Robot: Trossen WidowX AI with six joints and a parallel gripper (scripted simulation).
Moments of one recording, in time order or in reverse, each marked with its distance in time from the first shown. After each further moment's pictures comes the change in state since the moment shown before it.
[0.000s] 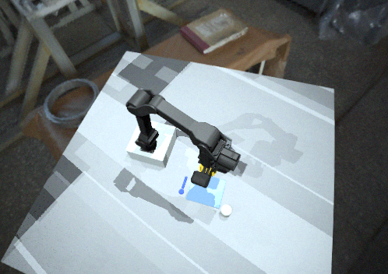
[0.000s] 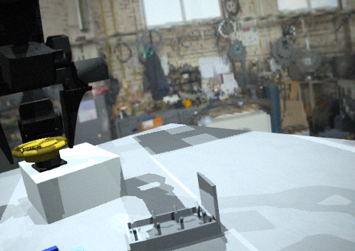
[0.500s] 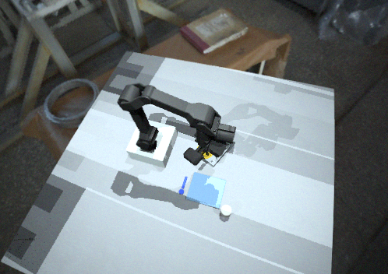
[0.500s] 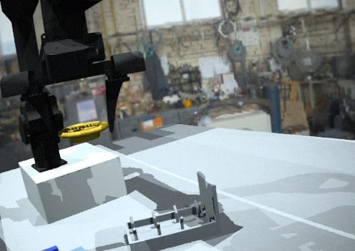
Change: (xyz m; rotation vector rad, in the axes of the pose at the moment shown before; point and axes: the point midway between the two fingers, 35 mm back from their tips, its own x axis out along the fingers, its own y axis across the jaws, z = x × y) arm -0.001 0.067 -0.038 0.291 0.006 0.007
